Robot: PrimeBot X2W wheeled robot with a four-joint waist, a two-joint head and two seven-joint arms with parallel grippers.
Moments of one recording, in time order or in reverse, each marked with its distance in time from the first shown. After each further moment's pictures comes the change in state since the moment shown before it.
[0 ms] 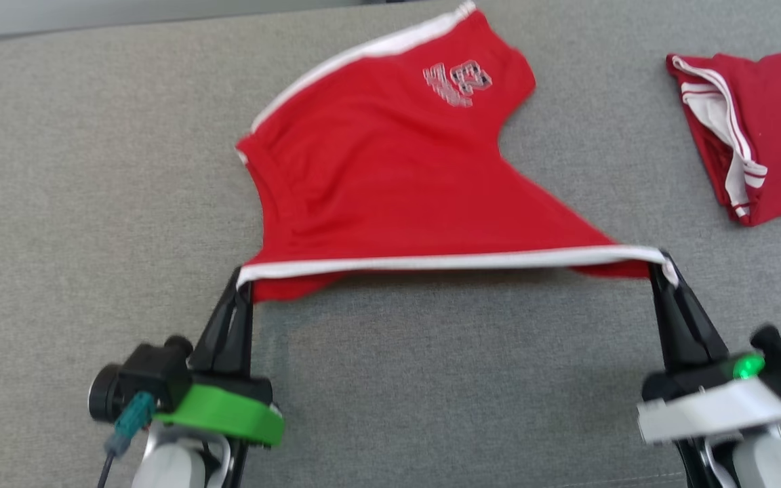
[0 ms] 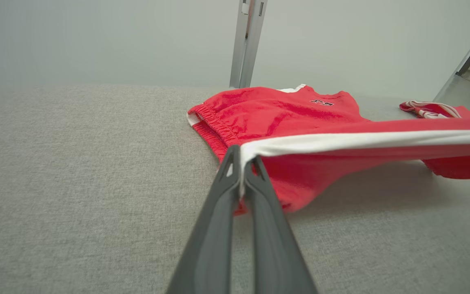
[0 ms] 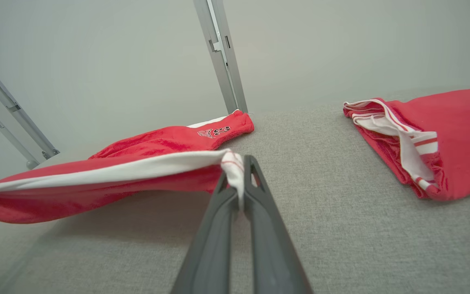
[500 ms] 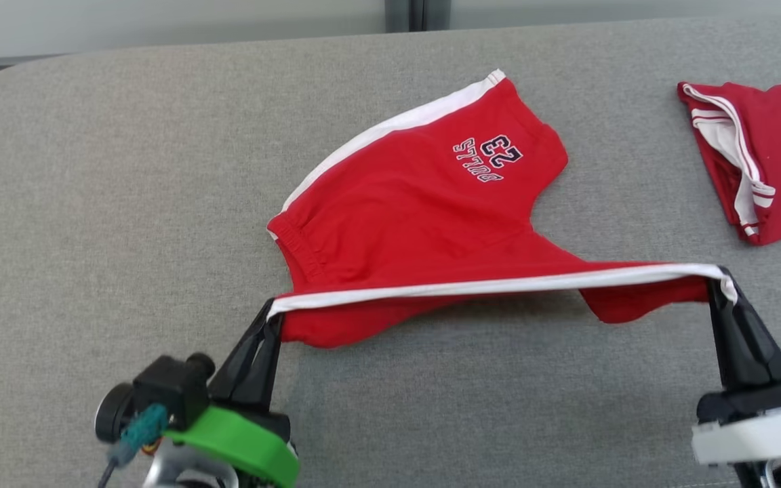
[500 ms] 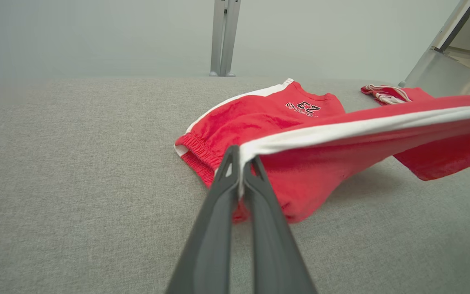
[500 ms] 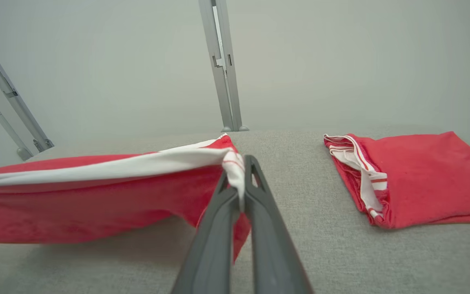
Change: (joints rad) left arm 0.194 0.044 -0.071 -0.378 -0.038 0.016 0.320; right arm 0.179 -0.035 -0.108 -0.245 -0.040 0.000 0.097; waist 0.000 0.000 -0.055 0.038
